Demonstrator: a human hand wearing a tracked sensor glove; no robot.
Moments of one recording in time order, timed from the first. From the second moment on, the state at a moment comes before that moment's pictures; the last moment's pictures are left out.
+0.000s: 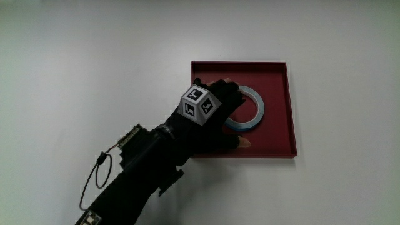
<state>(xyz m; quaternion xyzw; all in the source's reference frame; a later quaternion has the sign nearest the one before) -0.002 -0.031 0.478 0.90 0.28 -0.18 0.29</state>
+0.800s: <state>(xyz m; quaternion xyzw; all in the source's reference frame) 0.010 -0.021 0.510 0.90 0.29 -0.15 0.28</state>
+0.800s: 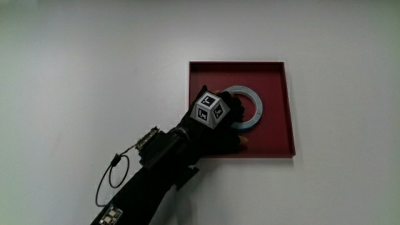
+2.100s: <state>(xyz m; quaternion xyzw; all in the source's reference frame) -0.005 -0.013 0.450 0.91 0.34 -0.17 0.17</state>
